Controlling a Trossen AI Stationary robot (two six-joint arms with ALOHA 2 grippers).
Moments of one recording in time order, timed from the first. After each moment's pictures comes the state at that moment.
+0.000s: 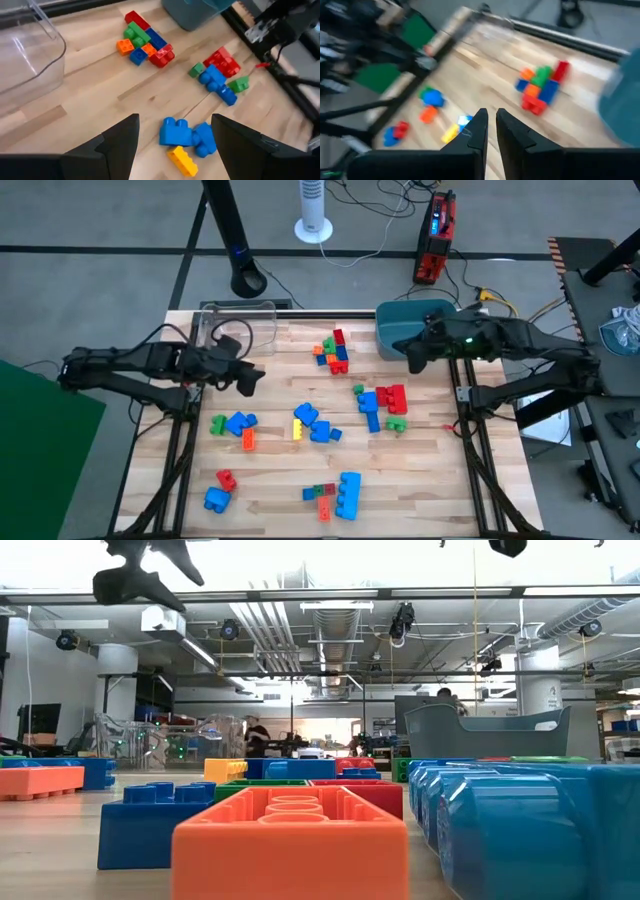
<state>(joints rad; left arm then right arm) -0.04 0.94 1.01 -0.84 -0.36 -0.89 -0.08 1.08 1.34 -0.86 0.23 0.77</state>
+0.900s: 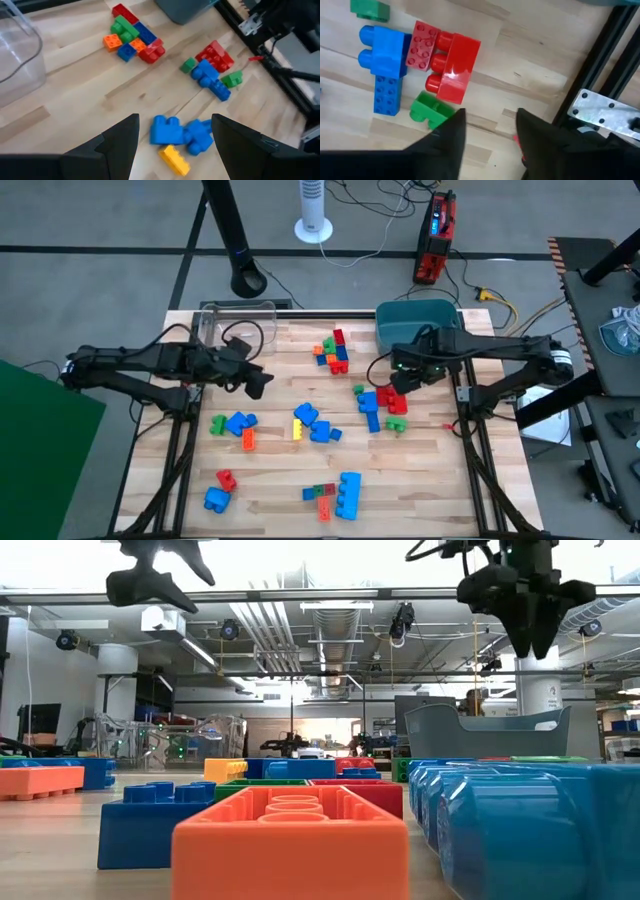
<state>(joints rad) -0.04 1.01 1.03 -0.78 -0.31 -0.90 -0.15 1.36 1.23 -1.45 0.05 1.06</state>
